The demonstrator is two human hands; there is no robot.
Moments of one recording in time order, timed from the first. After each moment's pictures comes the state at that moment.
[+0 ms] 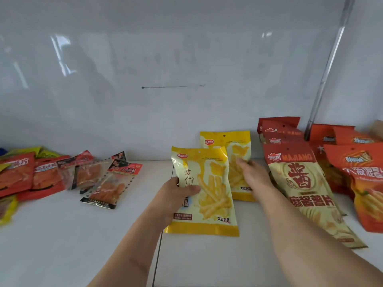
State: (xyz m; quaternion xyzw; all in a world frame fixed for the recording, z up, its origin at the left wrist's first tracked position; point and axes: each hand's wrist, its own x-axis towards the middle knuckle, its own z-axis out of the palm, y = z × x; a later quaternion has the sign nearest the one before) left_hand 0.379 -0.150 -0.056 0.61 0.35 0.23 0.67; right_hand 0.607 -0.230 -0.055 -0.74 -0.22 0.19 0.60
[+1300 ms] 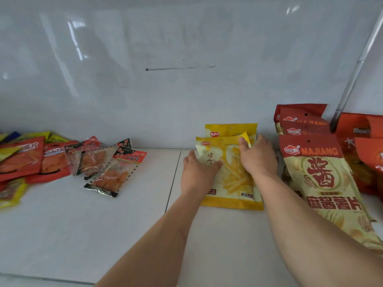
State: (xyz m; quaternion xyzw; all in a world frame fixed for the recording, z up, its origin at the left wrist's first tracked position) left_hand 0.459 -0.150 -0.060 0.71 0.49 0.32 0.40; right_hand 0.613 -0.195 -0.045 -0.88 -0.29 -0.04 0.38
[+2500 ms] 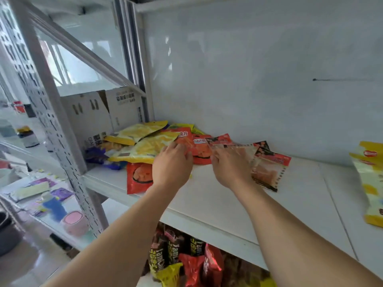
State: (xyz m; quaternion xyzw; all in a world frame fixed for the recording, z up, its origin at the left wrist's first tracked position) left_hand 0.018 -0.034 -0.021 0.74 0.59 0.32 -0.03; right_hand 0.182 -0.047 -0.036 -0.68 -0.67 -0.04 0.29
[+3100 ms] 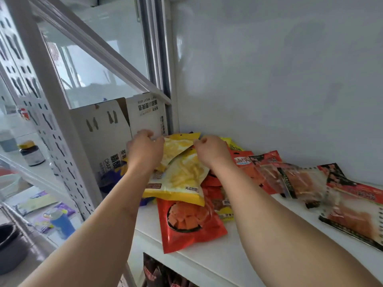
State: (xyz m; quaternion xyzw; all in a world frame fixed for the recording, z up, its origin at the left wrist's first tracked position) left_hand -0.121 0.143 0.014 0.58 0.65 0.46 0.18; right_hand 0.043 0.141 0.008 -0.69 -0.59 0.19 0.39
